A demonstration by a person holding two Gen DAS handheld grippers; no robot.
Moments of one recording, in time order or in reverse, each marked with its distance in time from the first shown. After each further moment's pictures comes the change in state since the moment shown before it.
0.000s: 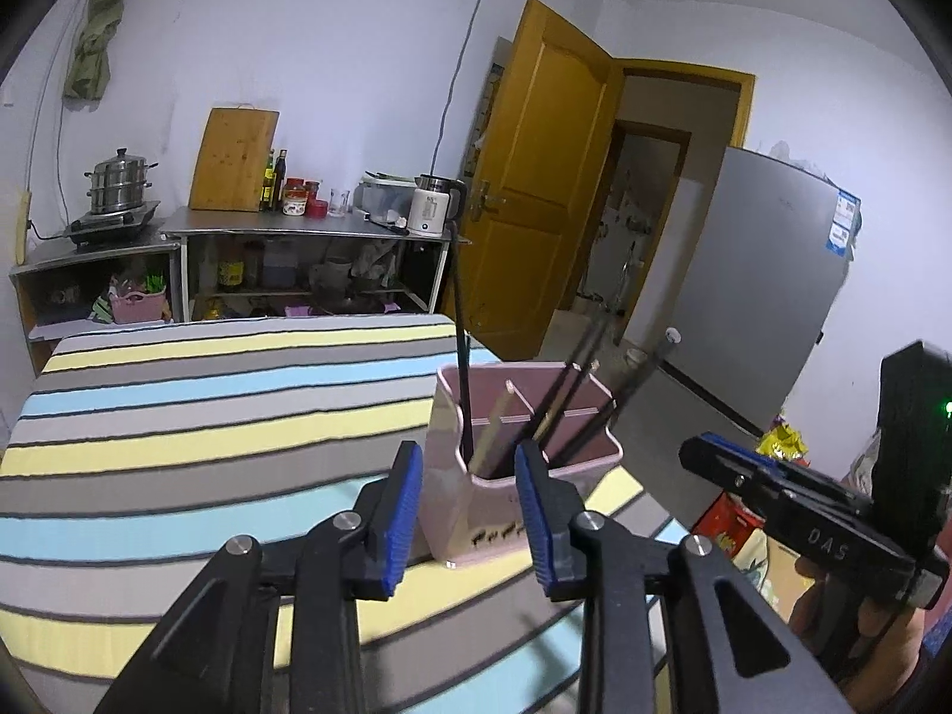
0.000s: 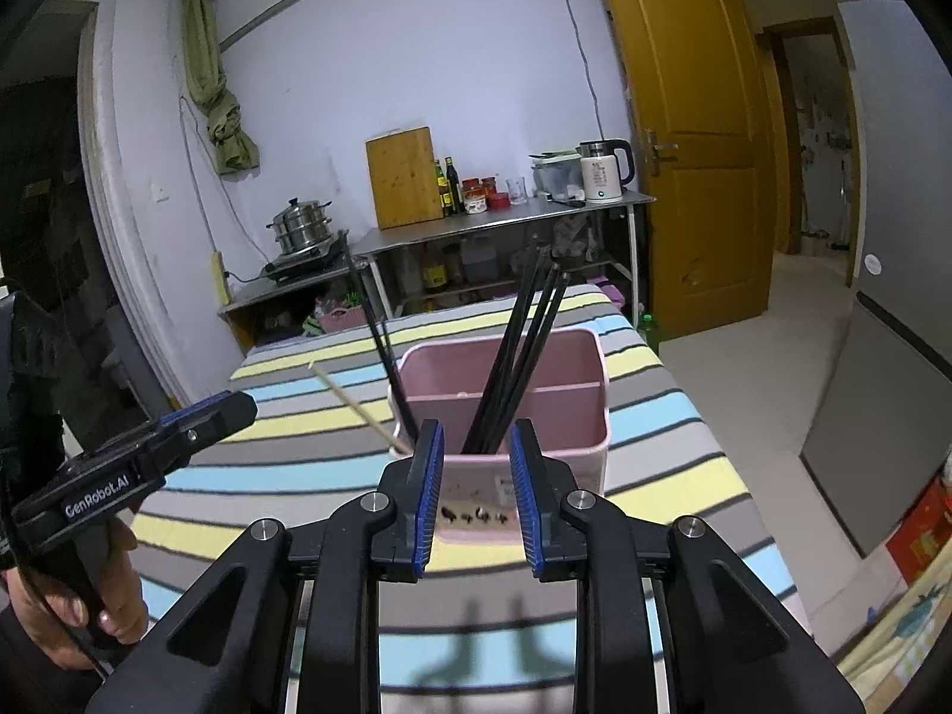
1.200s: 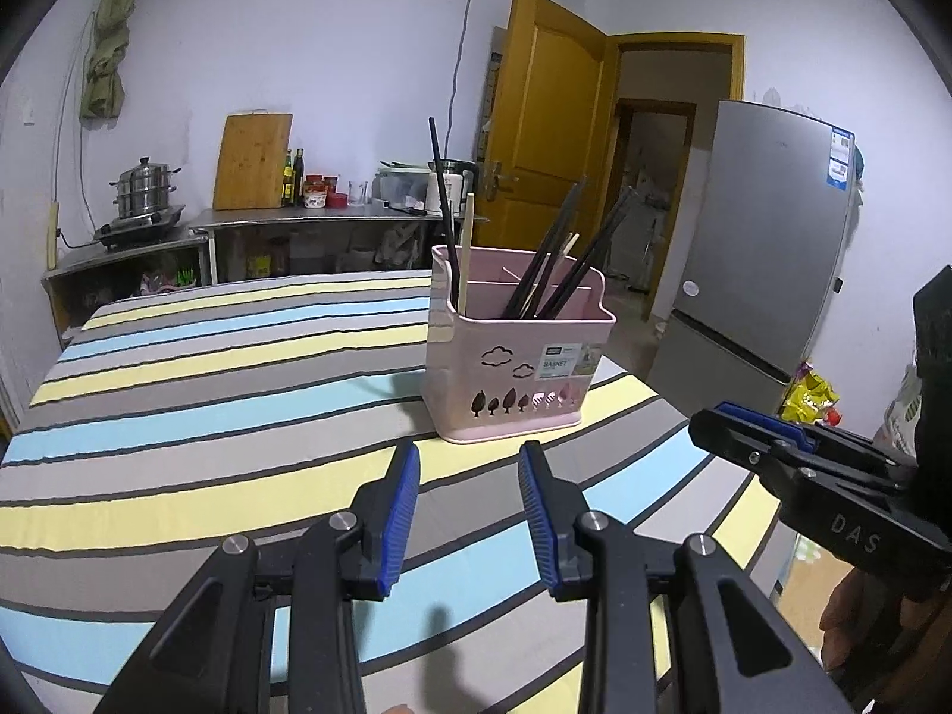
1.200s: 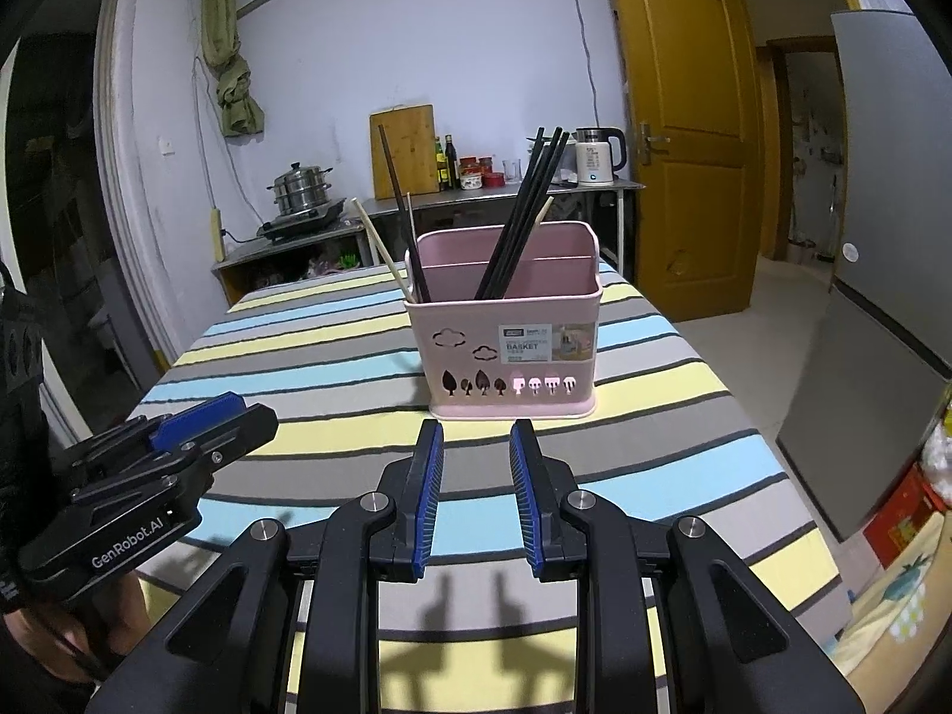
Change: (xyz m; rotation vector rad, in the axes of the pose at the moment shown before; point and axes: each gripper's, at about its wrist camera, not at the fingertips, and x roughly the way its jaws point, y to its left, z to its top) left arm -0.032 -0.030 -0.106 0.061 0.003 0.087; right arm -0.030 0.012 -0.090 -0.061 0.019 -0.047
